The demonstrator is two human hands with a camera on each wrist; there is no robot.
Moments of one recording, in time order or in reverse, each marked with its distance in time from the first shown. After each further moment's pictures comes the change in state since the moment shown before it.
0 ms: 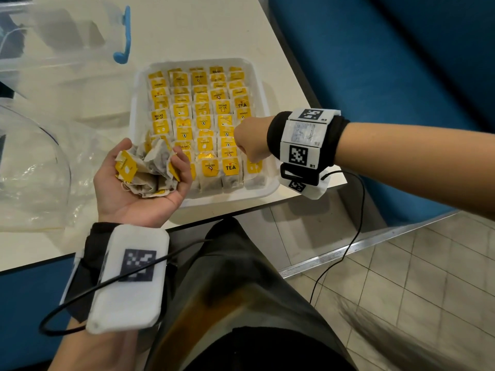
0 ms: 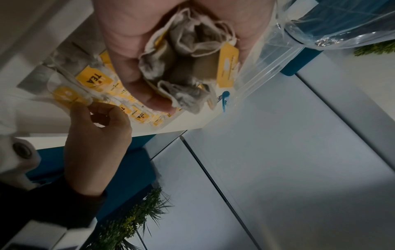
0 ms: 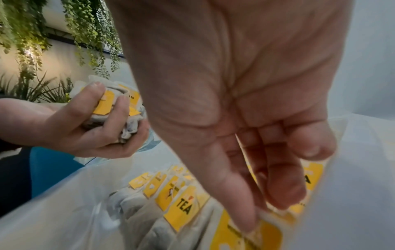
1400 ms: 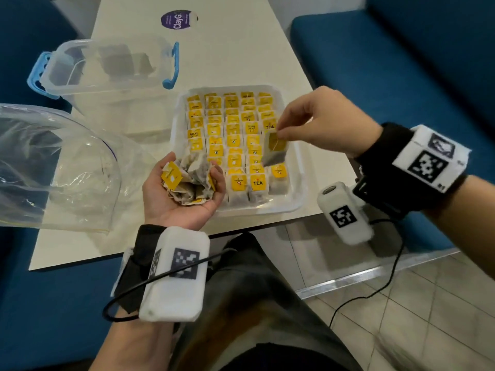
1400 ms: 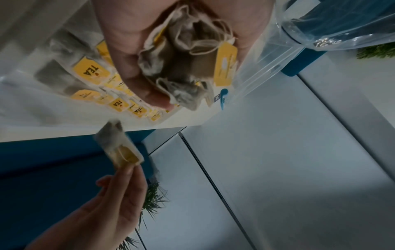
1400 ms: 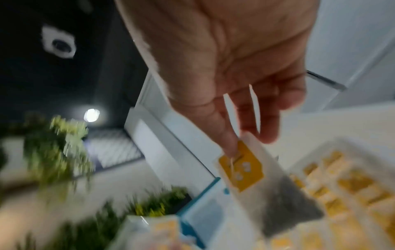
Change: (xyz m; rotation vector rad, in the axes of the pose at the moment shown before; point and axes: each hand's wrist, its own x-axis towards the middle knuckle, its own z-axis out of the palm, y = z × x) left_hand -0.008 -0.002 0.011 0.001 0.080 0.006; right_hand -0.074 0.026 -0.022 0.903 0.640 -0.040
